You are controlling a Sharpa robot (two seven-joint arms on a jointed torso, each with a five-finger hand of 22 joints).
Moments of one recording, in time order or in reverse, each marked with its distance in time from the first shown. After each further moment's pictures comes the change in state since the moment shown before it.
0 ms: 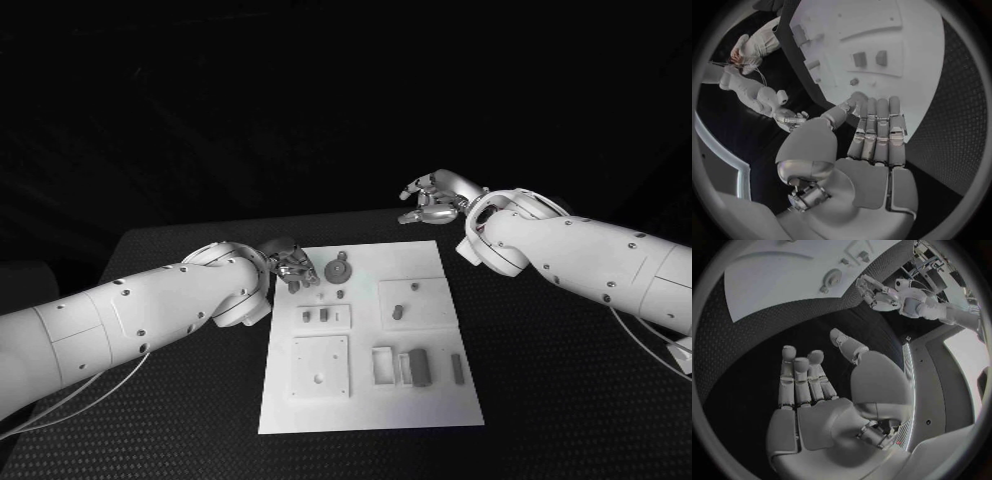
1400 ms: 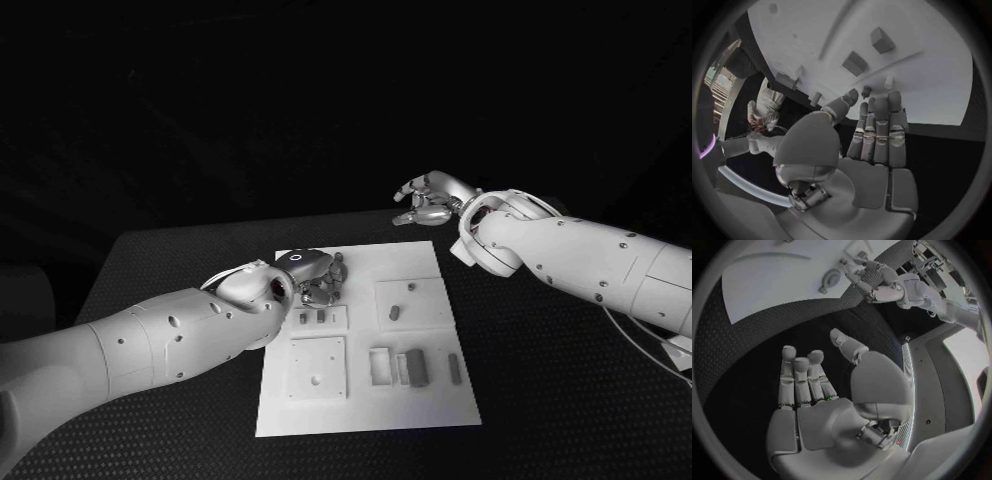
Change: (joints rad) left arm -0.055 0.117 -0.058 -0.104 -0.519 -0.135 0.219; left_hand 0.101 -0.067 -0.047 0.000 -0.004 0.049 -0.016 -0.023 -0.176 0.133 0.000 -0.288 -0.178 0.175 -0.068 0.098 0.080 0.008 0.201 -0.065 0.050 0.097; right arm -0.001 0.005 0.000 0.001 0.001 0.000 0.003; right_hand 0.000 0.000 0.000 0.000 0.000 0.000 0.000 0.000 -0.002 0.000 0.000 0.000 -0.002 0.001 0.001 0.000 -0.002 0.000 0.000 0.000 0.000 0.001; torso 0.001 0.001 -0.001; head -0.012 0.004
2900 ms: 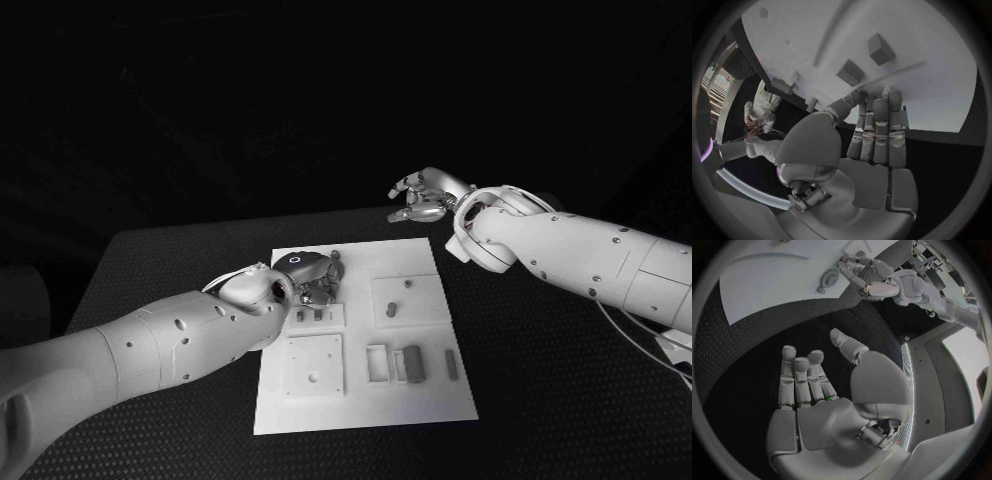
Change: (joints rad) left arm -0.024 0.036 0.003 -0.053 -0.012 0.005 -0.010; left_hand 0.014 0.068 0.013 -0.002 0.000 0.052 0.005 0.029 -0.017 0.070 -0.009 -0.024 0.001 0.070 -0.012 0.050 0.017 0.001 0.063 -0.009 0.037 0.032; right arm 0.000 0.001 0.000 0.004 0.000 0.001 0.000; right_hand 0.000 0.000 0.000 0.000 0.000 0.001 -0.001 0.003 -0.002 0.000 0.000 0.004 -0.002 -0.004 -0.001 0.000 -0.002 0.000 0.000 0.000 0.000 0.001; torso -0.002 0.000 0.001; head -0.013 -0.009
